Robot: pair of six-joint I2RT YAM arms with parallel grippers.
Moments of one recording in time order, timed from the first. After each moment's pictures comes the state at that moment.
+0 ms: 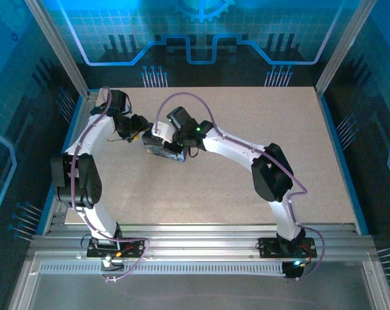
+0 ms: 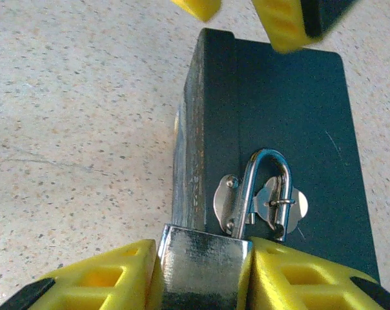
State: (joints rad) left arm 0.02 1.75 1.42 -0.79 0.29 -0.64; right arm 0.81 2.10 1.79 -0.51 -0.14 -0.48
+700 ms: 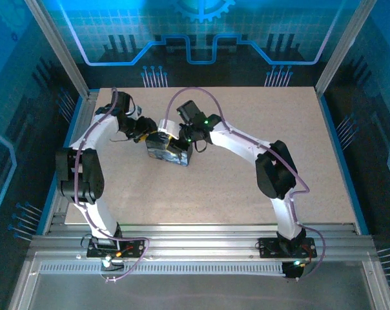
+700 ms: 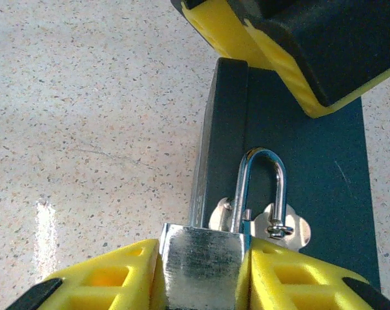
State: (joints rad) left arm 0.00 1.80 1.42 -0.76 0.47 -0.51; right arm 0.73 2.09 1.80 -0.59 -0.40 -0.52
